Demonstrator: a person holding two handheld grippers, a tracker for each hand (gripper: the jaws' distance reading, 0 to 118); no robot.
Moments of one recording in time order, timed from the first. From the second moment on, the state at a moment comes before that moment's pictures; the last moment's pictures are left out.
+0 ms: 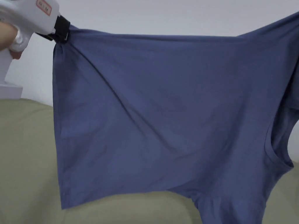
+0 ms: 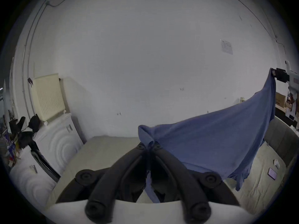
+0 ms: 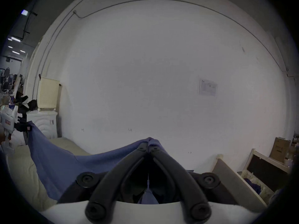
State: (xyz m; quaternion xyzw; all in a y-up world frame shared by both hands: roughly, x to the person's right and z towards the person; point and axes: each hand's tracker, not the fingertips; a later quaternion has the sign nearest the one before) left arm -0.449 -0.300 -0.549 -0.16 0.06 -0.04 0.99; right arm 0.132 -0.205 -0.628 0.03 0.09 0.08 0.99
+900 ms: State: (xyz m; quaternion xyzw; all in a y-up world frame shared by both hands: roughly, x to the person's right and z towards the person) left arm -0.464 -0.368 -0.510 -0.15 0.06 -0.02 0.99; right arm 0.120 -0.268 -0.551 -0.04 0.15 0.13 0.98
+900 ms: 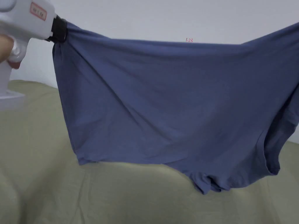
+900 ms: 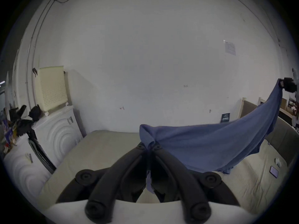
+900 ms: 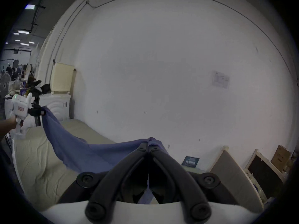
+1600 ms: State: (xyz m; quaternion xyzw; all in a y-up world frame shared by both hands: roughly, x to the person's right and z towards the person) left arm -0.449 -0.524 -0.268 -0.27 -0.01 0.01 0.96; right arm 0.186 -0.447 -0.312 -0.12 0.19 0.07 0.97
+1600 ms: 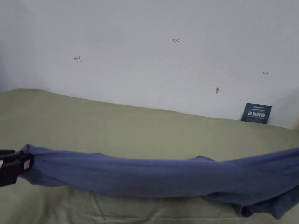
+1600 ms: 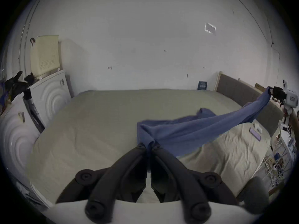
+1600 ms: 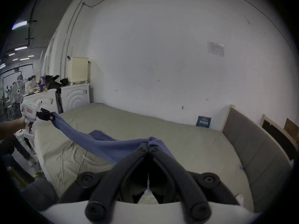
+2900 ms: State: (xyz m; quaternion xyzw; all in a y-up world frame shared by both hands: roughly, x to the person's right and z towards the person) left arm -0.393 -0.603 -0.113 -0.34 0.10 0.08 0.93; right arm 0.169 -0.587 -0.174 -0.28 0.04 -0.04 0.96
